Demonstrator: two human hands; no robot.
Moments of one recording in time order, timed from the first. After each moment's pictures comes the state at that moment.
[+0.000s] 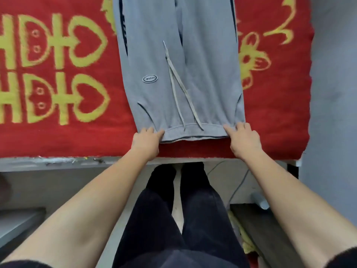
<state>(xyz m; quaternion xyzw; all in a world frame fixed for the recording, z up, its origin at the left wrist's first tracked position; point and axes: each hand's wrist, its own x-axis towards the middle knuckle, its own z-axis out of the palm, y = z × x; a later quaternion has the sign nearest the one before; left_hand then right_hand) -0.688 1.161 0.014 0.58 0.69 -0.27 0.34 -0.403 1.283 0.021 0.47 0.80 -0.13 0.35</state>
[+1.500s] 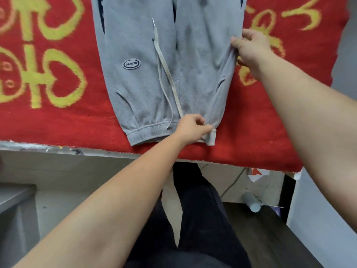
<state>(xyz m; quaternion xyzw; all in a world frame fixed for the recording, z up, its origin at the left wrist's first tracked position) -0.549 1.270 -0.014 0.21 0.74 0.20 0.60 -0.483 1.501 -0.011 0.62 0.53 -0.57 -0.09</state>
